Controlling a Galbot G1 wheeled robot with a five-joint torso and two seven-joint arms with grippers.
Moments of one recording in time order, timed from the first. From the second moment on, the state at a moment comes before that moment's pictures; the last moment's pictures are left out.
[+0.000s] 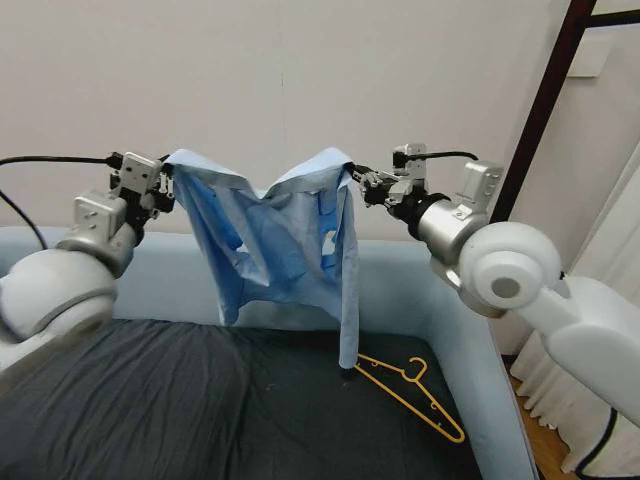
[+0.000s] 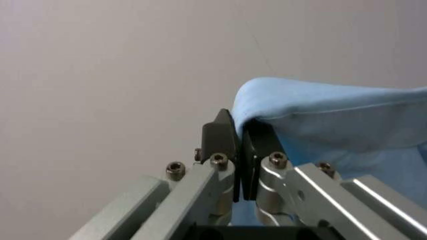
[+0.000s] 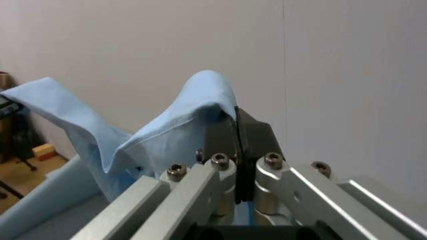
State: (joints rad) left arm 0.25 -0.10 0.14 -2.30 -0.97 0.33 -0.65; right arm -0.05 0.72 -0.22 2.16 1.52 -0.35 0.53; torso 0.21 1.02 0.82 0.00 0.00
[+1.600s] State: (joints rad) left arm 0.62 -0.76 0.35 -1.63 -0.61 0.26 -0.64; right arm -0.59 1.02 -0.23 1.65 1.09 -0.33 0.32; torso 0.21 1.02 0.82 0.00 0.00
